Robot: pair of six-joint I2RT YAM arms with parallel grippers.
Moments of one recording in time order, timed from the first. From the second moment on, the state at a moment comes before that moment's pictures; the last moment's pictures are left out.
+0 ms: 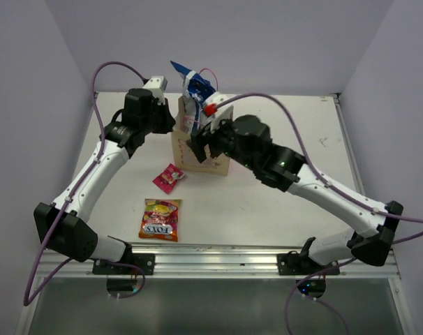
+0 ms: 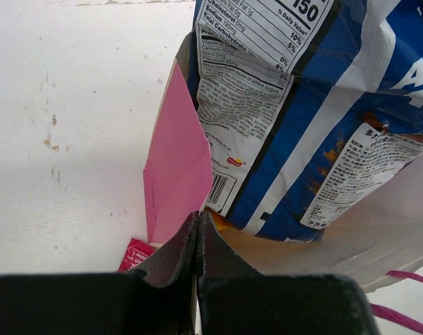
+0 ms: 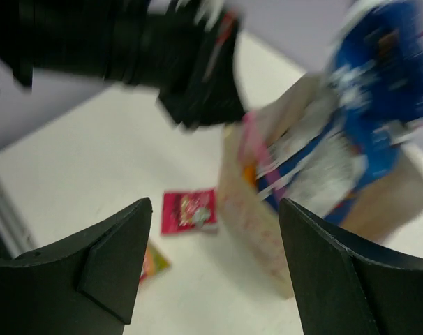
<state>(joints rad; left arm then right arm) -0.35 1.41 1.38 -0.47 0.06 -0.29 0.96 1.35 1.52 -0.28 0.22 0.02</state>
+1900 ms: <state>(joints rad) -0.35 1.36 1.31 -0.43 0.10 -0.30 1.34 1.85 1.23 -0.32 0.26 0.17</state>
